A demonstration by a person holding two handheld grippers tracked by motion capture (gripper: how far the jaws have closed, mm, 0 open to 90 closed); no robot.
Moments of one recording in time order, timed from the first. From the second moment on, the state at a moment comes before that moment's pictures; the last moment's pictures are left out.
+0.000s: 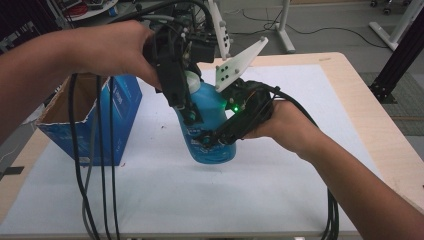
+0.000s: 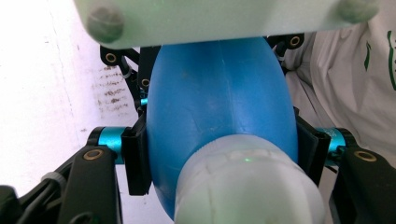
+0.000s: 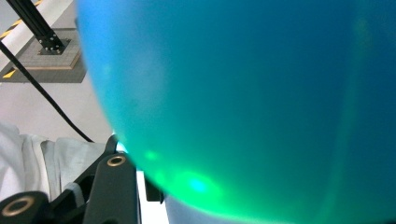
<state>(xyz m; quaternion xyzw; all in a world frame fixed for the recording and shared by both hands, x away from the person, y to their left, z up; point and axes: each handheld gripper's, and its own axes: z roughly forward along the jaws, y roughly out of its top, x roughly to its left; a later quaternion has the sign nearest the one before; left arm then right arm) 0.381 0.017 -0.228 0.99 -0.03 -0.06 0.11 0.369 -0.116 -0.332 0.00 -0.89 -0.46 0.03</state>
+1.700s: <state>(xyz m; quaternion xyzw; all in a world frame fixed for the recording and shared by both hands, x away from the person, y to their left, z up) 0.405 0.151 -0.115 0.97 0.25 -0.01 0.07 0.371 -0.211 -0.284 -0.02 -0.97 -0.24 0.05</state>
